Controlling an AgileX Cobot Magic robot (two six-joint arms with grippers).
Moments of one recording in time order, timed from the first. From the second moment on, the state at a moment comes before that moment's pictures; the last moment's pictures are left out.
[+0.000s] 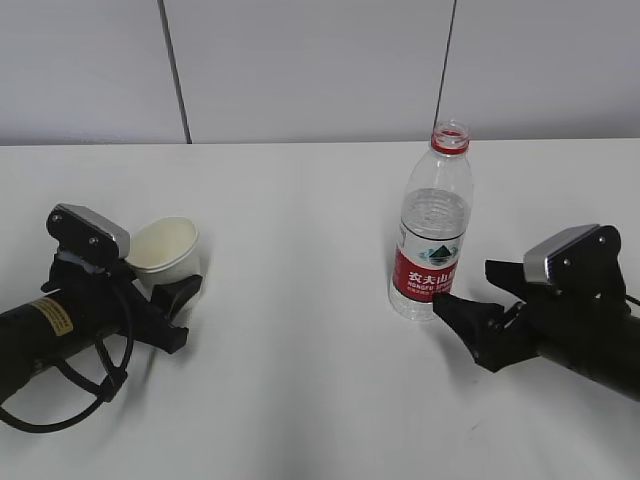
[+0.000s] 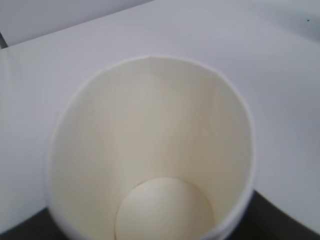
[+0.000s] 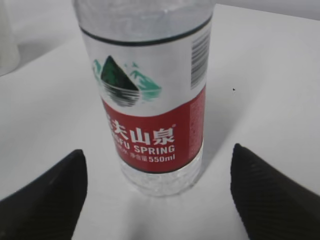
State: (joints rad) left arm -0.22 2.09 -0.54 0.35 -1.14 0.02; right arm 0.08 1.94 -0.39 -0.50 -1.14 0.04
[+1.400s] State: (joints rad) left arm -0.22 2.09 -0.54 0.43 -1.15 -0.02; right arm 0.08 2.09 -0.67 -0.73 -1.15 0.13
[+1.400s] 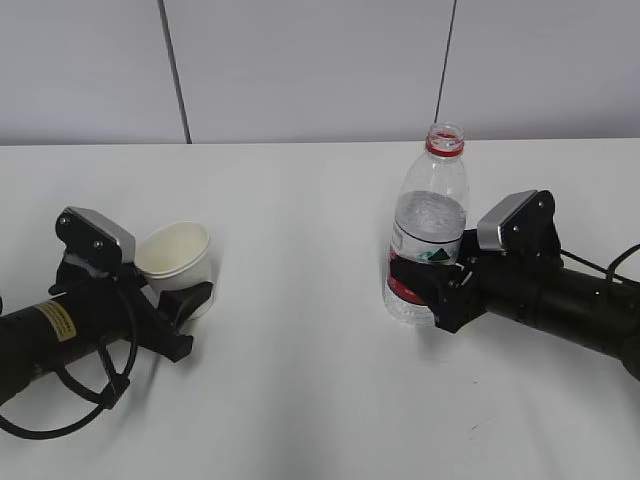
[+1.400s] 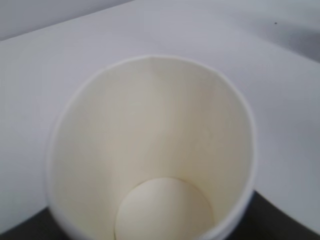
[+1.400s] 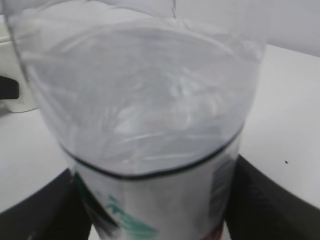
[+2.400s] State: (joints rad) left arm -0.22 1.87 -0.54 0.70 -0.93 -0.24; right arm 0.13 2.06 -0.86 -0.88 -0.92 0.13
